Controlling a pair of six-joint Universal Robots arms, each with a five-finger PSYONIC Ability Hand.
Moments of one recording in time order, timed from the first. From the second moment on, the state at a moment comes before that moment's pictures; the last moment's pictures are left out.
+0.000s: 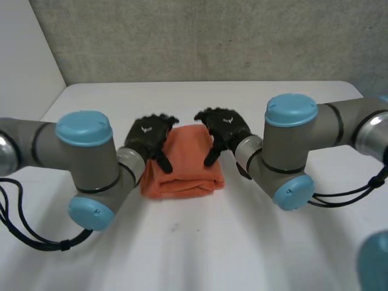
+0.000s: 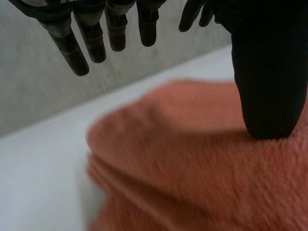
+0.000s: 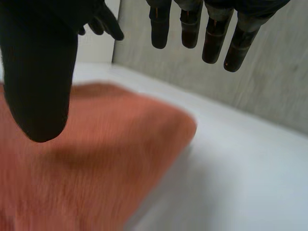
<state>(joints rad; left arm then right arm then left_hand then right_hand) 4.19 -2.26 -1.29 3.32 -1.54 3.21 2.15 -0.71 0.94 -0.01 1.40 3.13 0.20 0.20 0.21 0.20 0.05 0.21 0.22 0.21 0.23 0.06</state>
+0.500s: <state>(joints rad) 4.27 -1.96 -1.33 3.23 -1.59 3.33 2.04 -0.90 0.79 0.21 1.42 3.18 0.19 0.20 0.21 0.20 0.04 0.20 0.22 0.21 0.23 0.06</state>
